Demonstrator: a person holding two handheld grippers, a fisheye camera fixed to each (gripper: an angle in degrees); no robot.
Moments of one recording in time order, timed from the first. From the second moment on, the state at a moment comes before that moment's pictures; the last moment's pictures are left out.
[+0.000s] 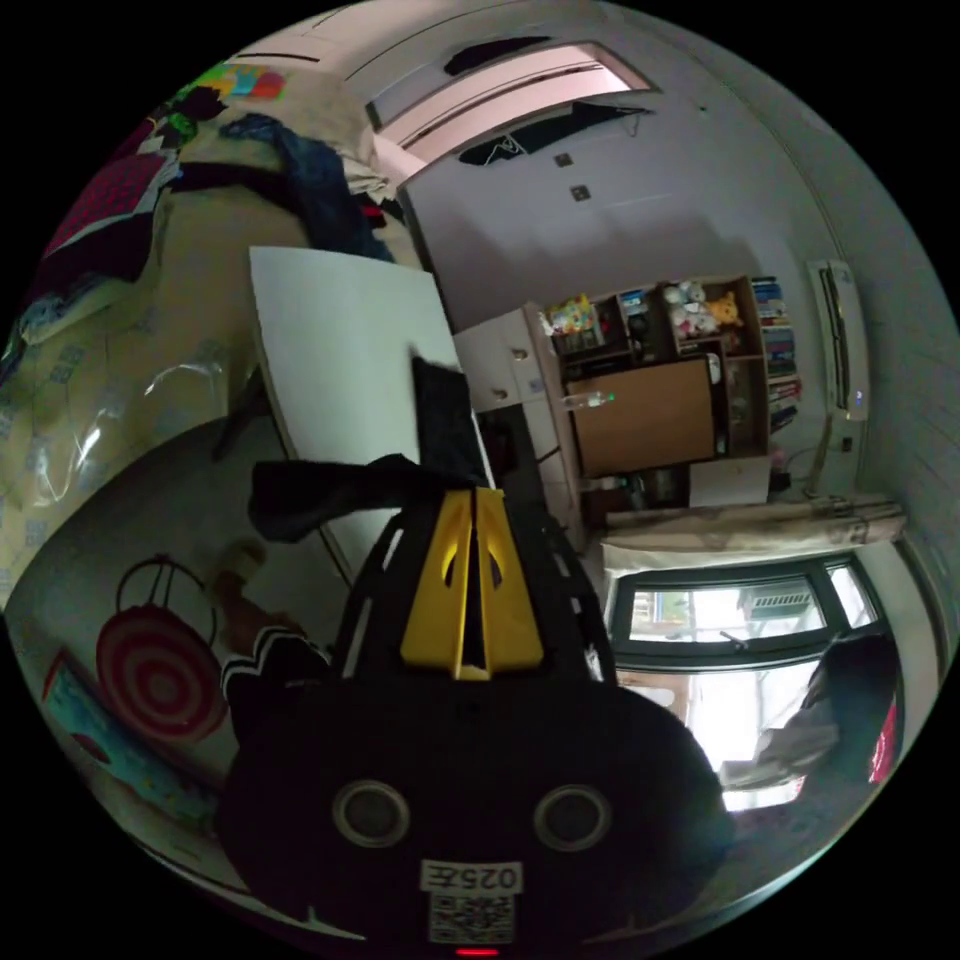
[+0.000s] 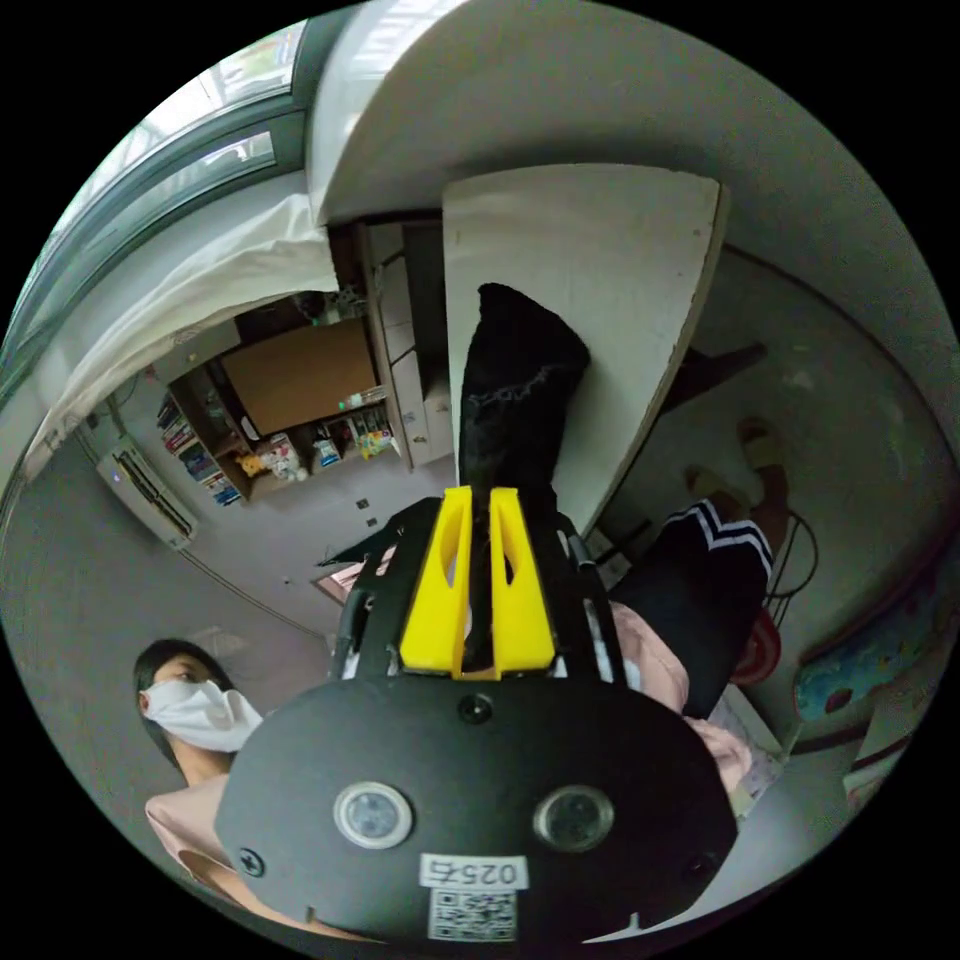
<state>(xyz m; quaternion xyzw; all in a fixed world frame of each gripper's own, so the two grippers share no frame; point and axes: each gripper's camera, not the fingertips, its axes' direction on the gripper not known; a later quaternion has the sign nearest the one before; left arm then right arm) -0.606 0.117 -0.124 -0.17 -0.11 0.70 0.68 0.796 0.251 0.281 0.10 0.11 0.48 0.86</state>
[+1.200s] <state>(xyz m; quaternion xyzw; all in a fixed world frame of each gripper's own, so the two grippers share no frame) -0.677 0.282 0.356 -0.19 -0.39 0.72 0.55 0.930 0.153 0.416 0.22 0.17 0.50 0.82</state>
